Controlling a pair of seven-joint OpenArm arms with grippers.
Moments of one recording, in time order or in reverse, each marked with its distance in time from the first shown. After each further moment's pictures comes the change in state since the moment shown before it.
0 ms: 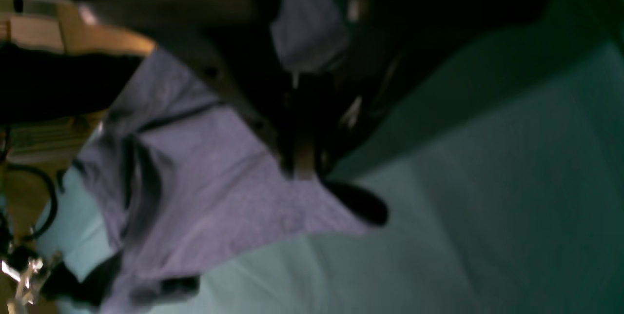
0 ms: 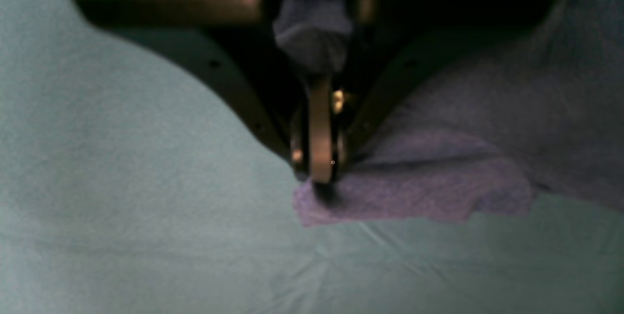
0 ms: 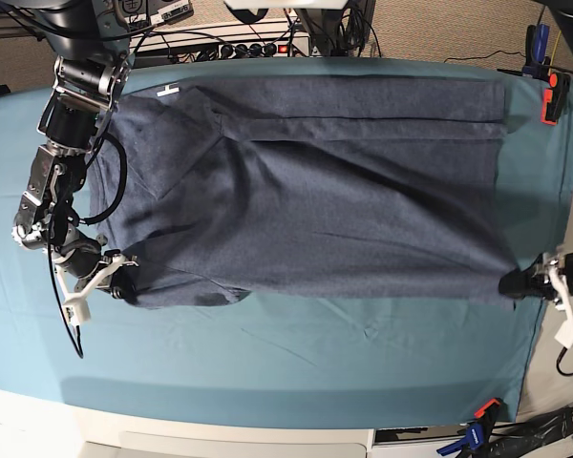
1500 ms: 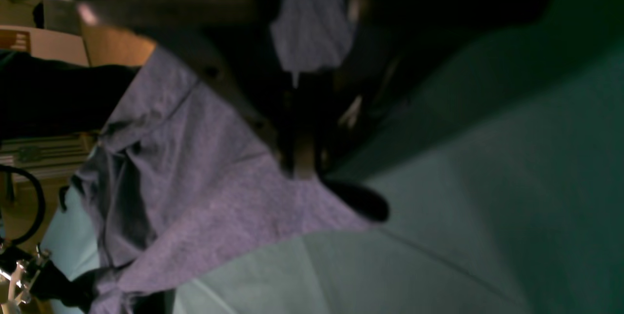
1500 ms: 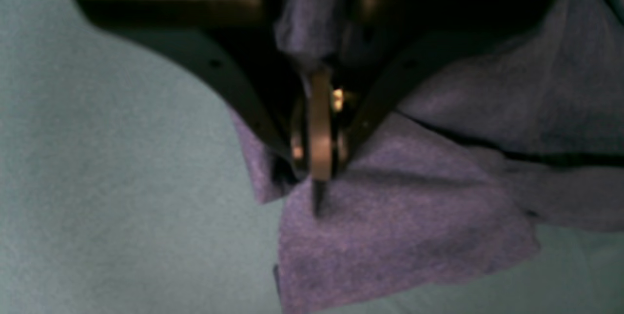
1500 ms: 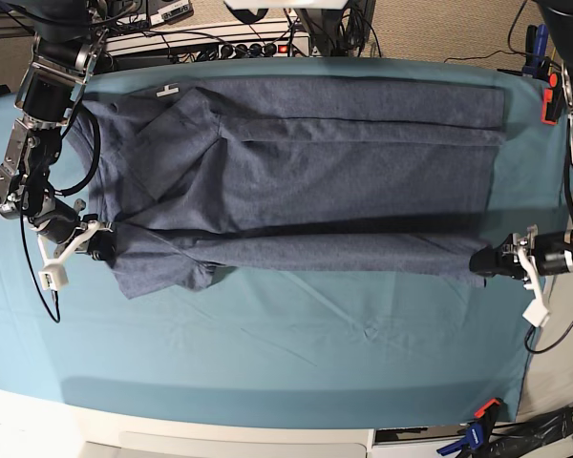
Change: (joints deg) left arm 4.5 4.5 0.0 -0.1 3.0 0.0 0.8; right arm -7.1 7.3 0.0 0.0 11.6 -0.2 -6.8
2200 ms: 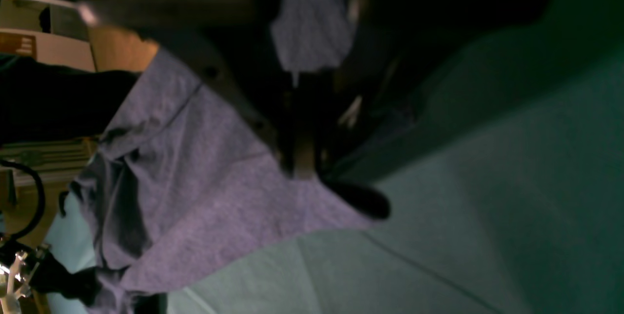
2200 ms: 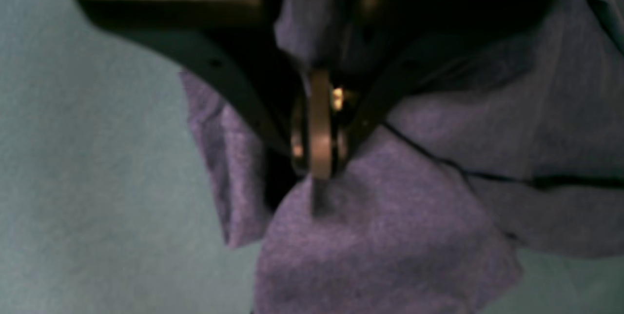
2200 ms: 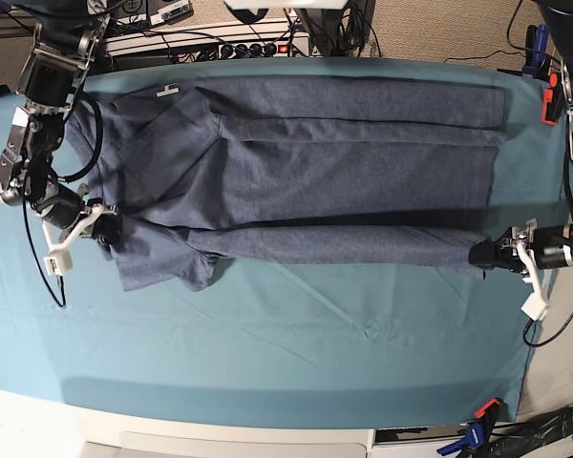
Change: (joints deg) left arm 0.7 0.0 0.0 0.0 -0.1 0.0 0.7; right arm -5.0 0.0 0.0 3.9 3.2 0.0 -1.9
